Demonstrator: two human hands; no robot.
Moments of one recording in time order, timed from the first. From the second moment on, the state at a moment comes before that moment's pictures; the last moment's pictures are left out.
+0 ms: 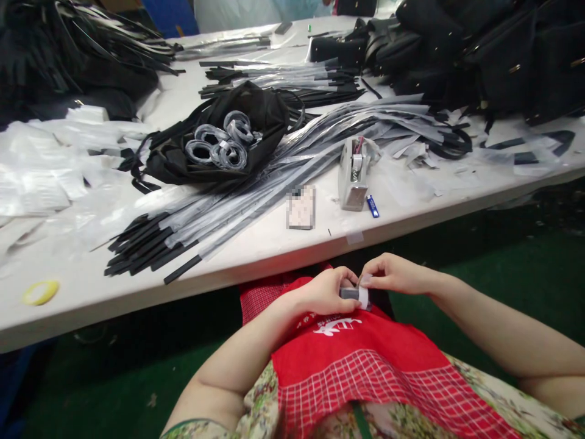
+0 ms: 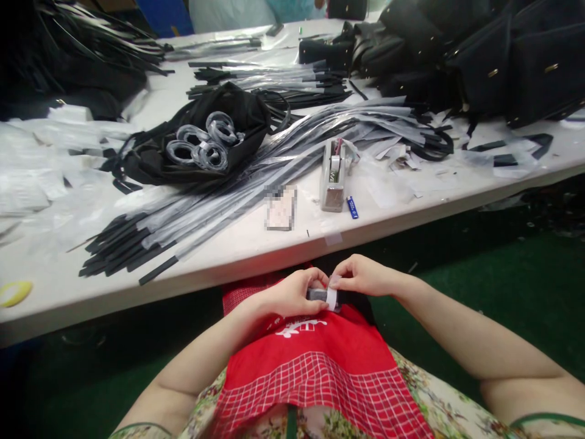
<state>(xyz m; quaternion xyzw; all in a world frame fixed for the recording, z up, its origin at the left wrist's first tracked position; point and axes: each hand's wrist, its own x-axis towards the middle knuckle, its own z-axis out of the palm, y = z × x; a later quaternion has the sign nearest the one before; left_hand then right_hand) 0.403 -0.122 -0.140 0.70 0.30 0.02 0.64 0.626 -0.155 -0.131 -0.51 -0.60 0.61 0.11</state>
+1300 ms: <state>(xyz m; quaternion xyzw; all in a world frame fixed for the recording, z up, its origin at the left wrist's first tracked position) 0.416 -0.096 -0.169 0.42 0.35 0.19 0.82 0.623 -0.135 -0.140 -0.49 -0.82 0.14 0.27</state>
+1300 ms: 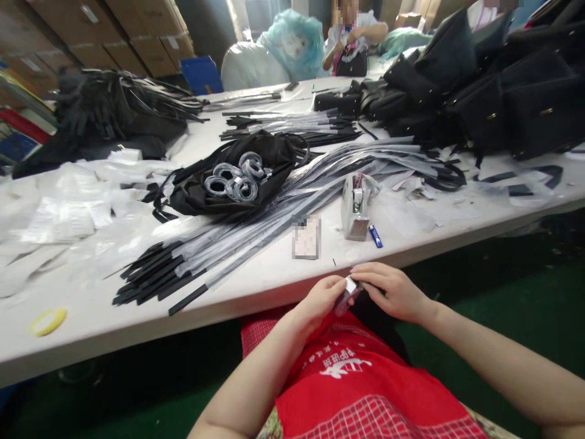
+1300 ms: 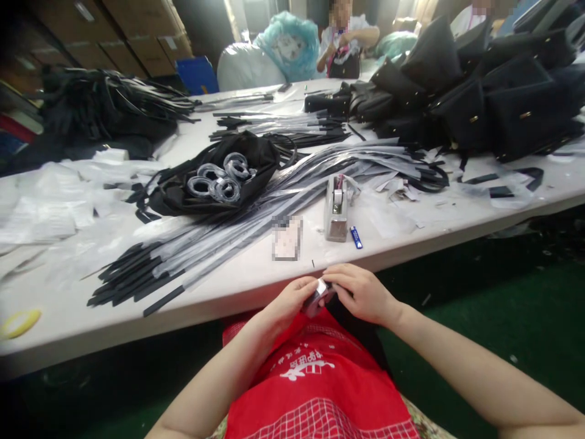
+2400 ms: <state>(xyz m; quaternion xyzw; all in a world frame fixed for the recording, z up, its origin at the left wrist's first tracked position) 0.416 -0.075 -0.168 0.62 0.44 0.33 0.56 0.590 -0.106 -0.124 -0.57 -0.47 0.53 0.42</state>
